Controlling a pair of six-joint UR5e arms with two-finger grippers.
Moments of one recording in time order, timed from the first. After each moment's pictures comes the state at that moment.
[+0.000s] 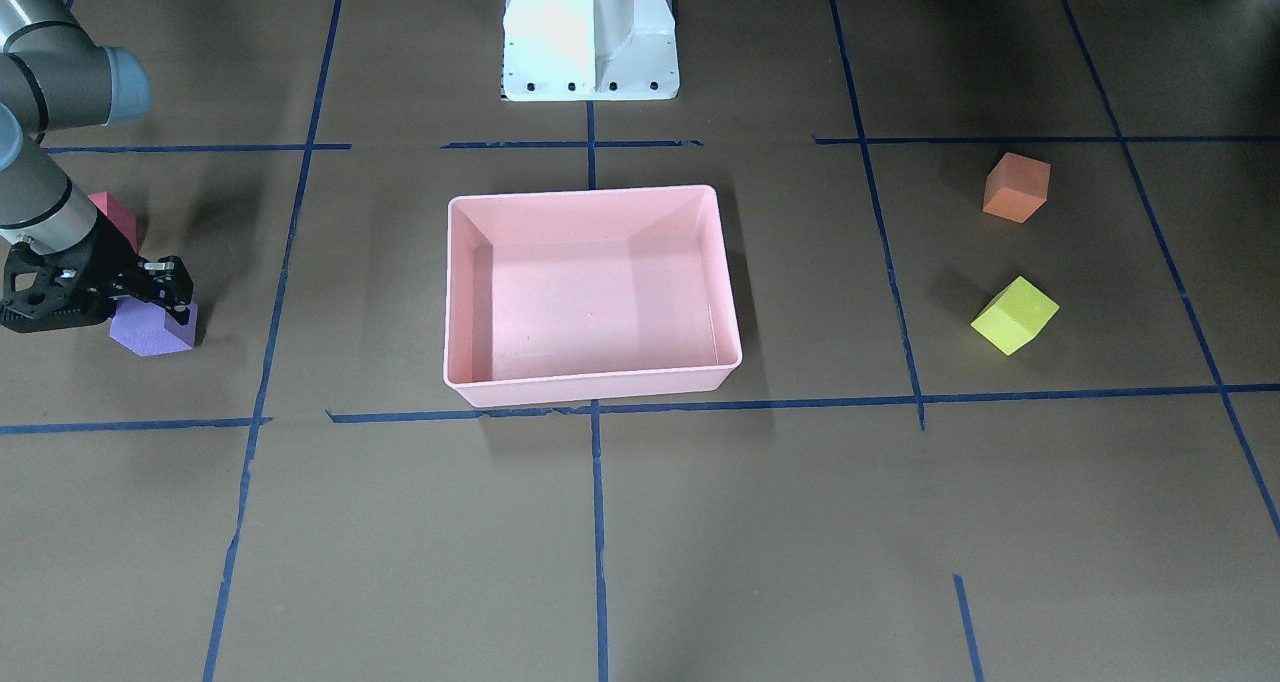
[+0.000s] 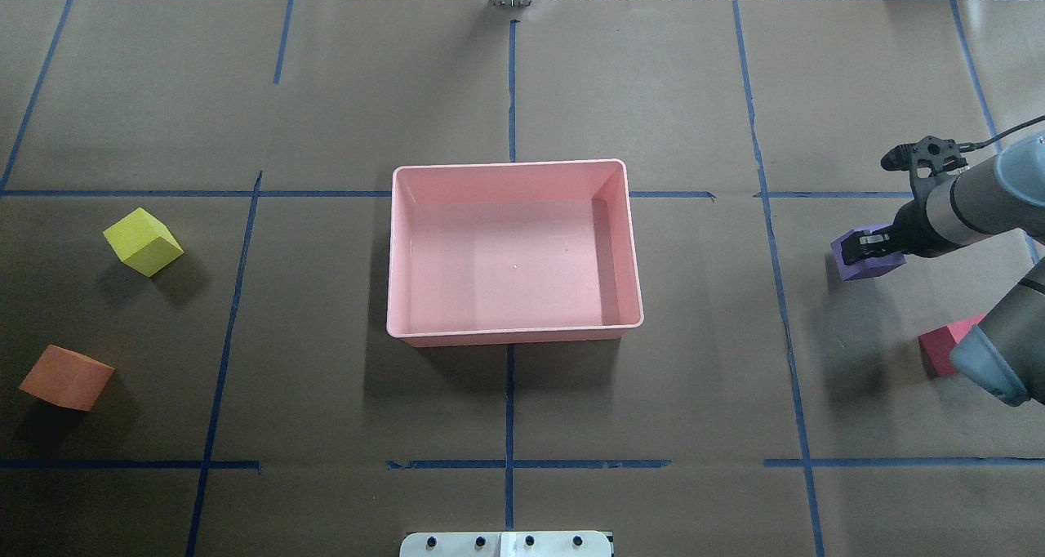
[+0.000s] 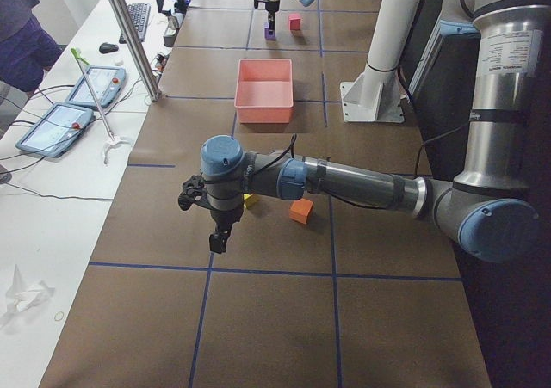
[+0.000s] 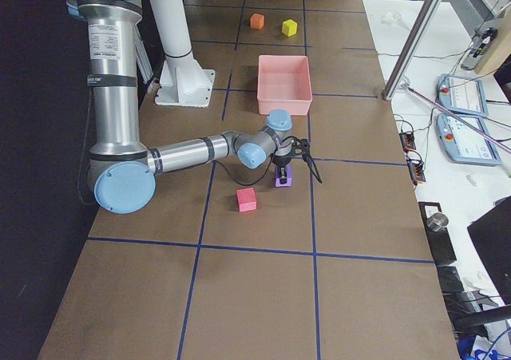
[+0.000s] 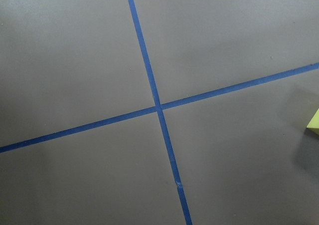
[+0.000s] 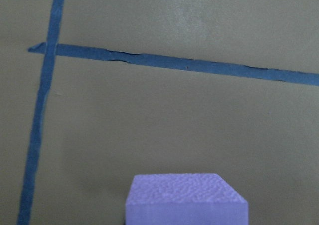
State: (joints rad) left arm -1.55 -1.58 -1.75 -1.53 -2.30 0.15; right arm 0.89 -1.55 1.73 -1.11 2.05 0.79
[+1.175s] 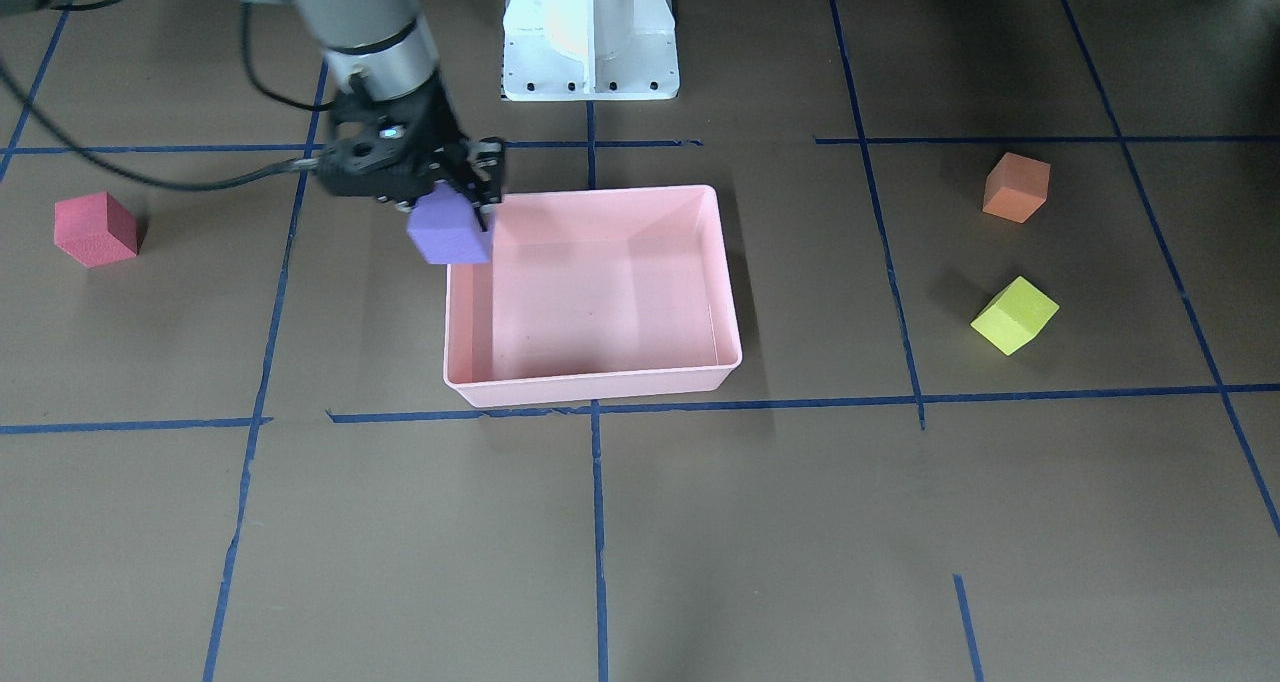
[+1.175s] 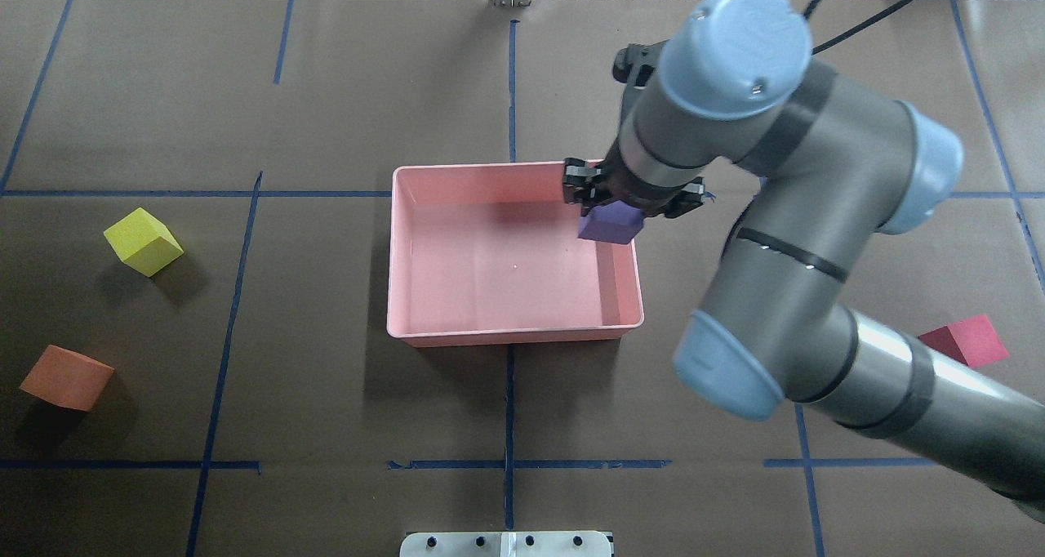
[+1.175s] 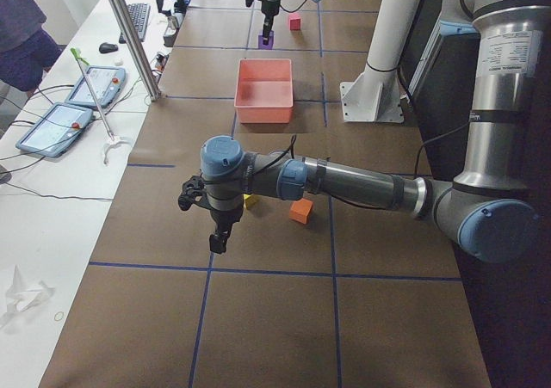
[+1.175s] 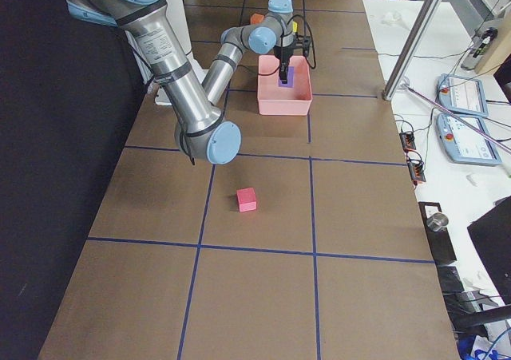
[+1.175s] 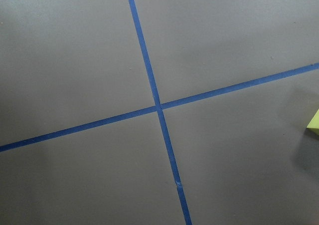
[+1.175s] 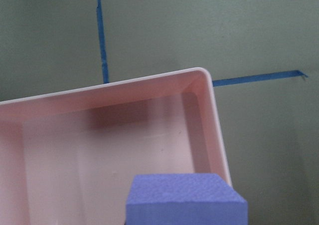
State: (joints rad) left arm -1.55 -1.58 -1.75 -1.53 -2.30 0.15; right arm 0.62 -0.85 1.91 -1.82 1.88 1.29
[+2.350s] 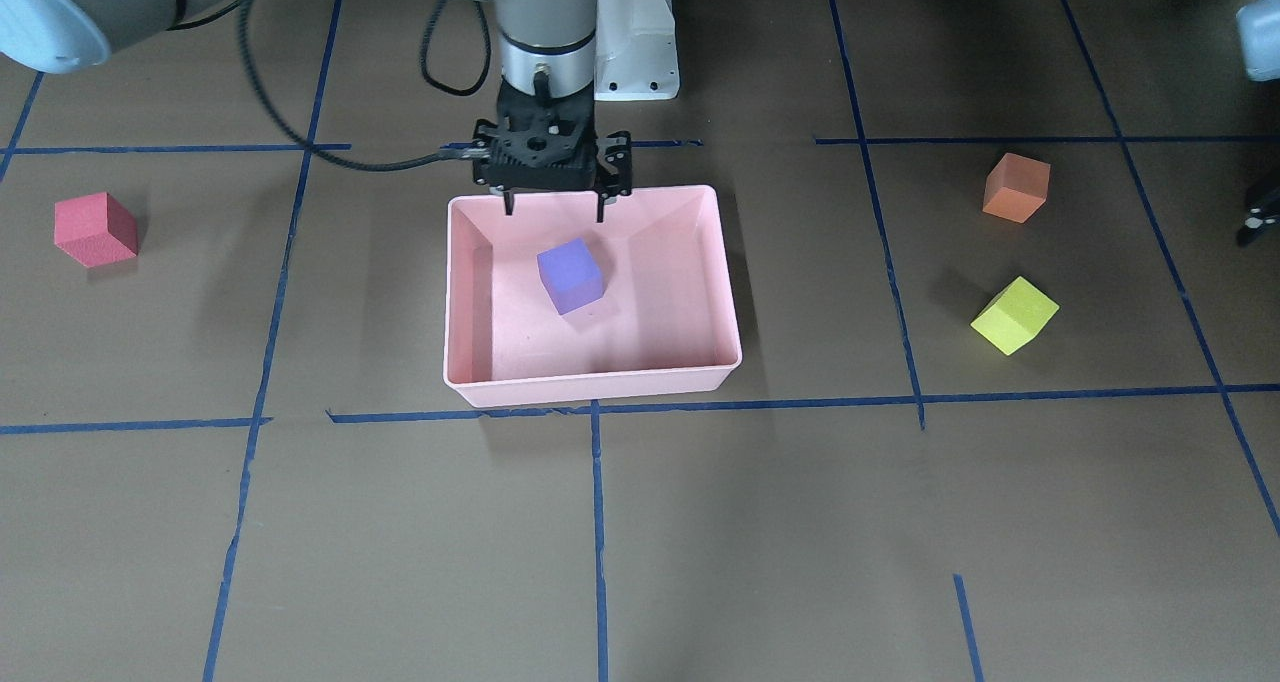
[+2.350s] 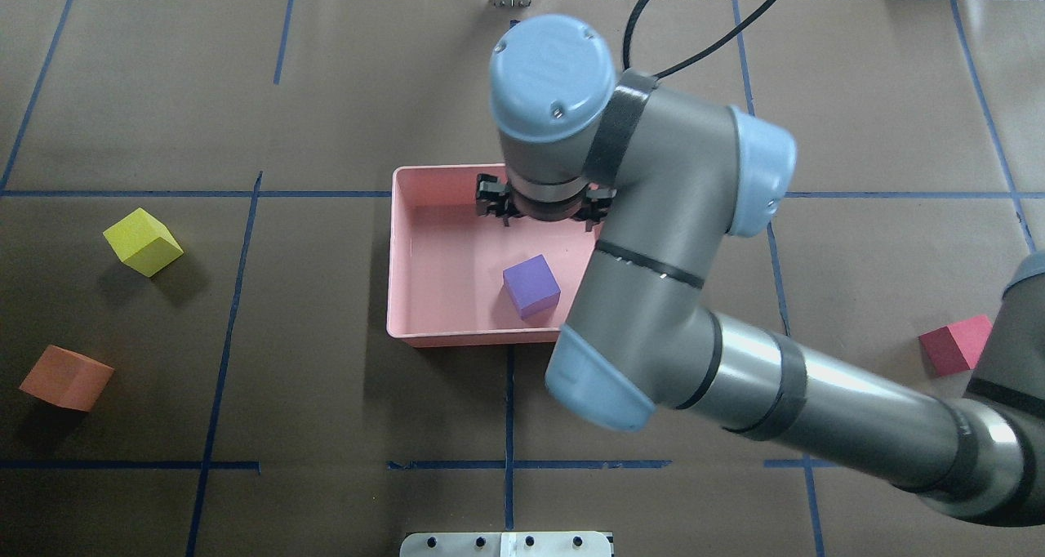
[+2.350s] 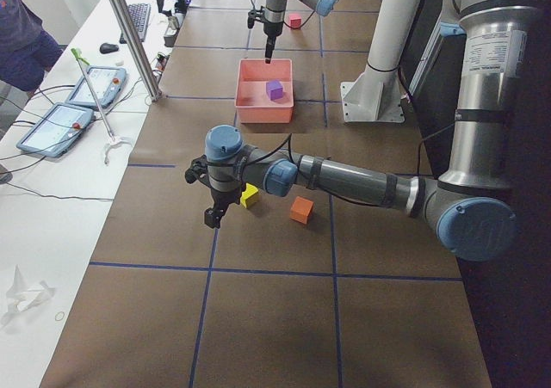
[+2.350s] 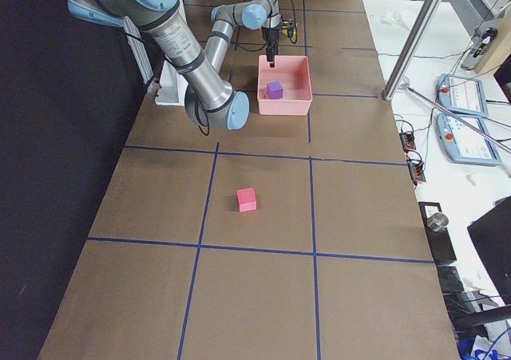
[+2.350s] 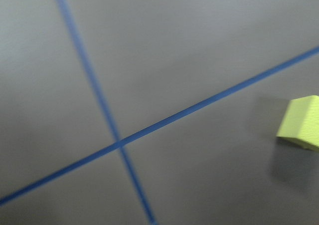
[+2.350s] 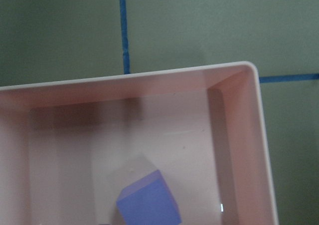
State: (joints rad) left arm -1.36 -1.60 -1.73 -1.76 -2.30 0.14; right arm 0.61 -0.72 1.79 -1.94 1.84 1.18
